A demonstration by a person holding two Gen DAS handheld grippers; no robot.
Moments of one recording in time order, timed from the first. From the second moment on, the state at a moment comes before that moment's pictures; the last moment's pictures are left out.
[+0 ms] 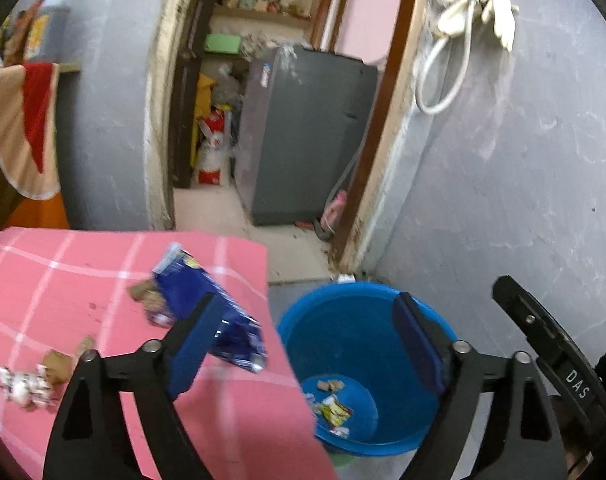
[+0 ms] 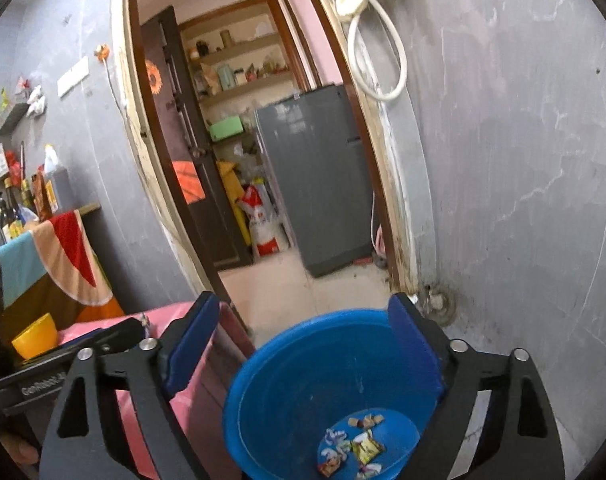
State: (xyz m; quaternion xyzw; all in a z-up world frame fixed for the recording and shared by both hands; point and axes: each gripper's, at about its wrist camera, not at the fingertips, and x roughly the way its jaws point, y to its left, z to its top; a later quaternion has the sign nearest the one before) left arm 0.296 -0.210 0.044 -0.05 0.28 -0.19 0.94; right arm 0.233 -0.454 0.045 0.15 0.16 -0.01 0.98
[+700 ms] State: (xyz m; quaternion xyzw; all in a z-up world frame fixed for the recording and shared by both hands) left arm 0.214 -0.093 0.078 -0.06 0.14 -0.09 0.99; right arm 0.183 -0.363 0.081 0.06 0.01 0.09 0.99
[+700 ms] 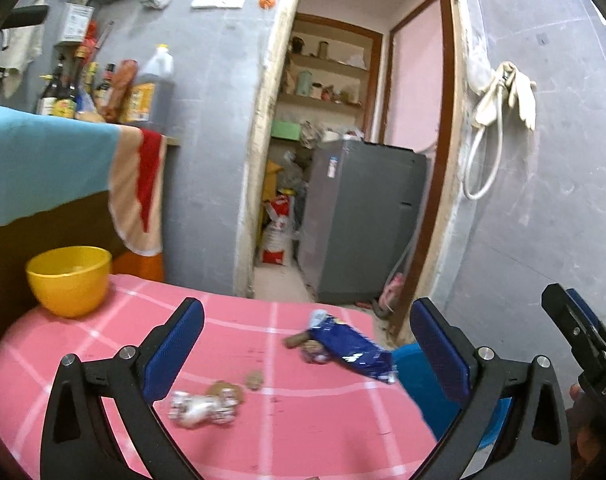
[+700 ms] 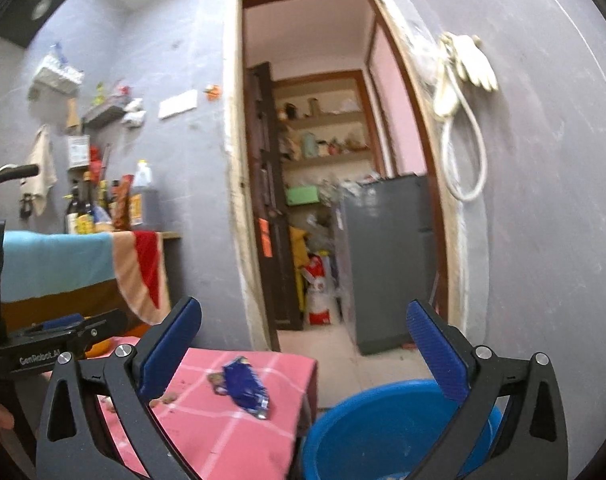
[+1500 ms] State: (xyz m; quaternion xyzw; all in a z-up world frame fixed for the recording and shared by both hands) left arm 0.179 0.002 0.049 -0.04 0.14 0.00 0.99; right arm 0.180 -0.261 0.063 -0.07 0.01 0.16 0.99
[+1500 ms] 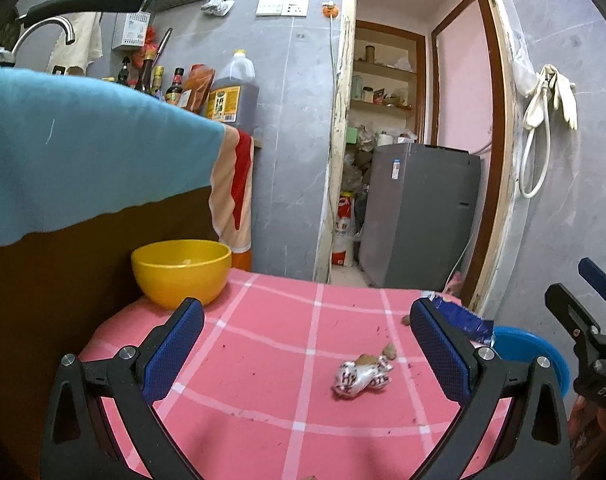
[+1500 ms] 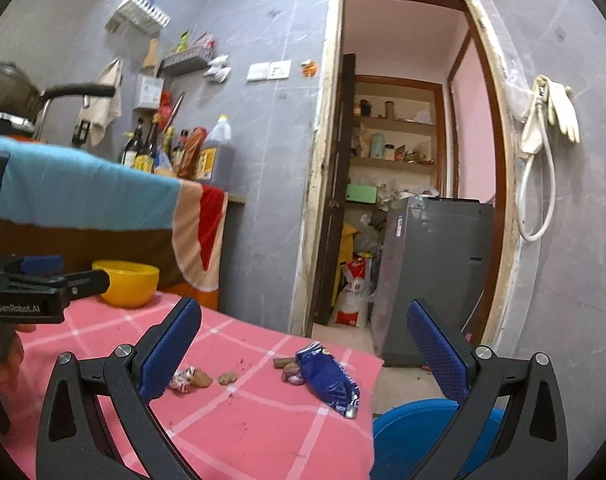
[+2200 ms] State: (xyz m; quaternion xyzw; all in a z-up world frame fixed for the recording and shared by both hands) left arm 0.239 0.004 0.007 -0.09 0.32 -0.03 0.94; right arm 0.229 -0.246 0.031 -0.09 0.16 0.15 0.97
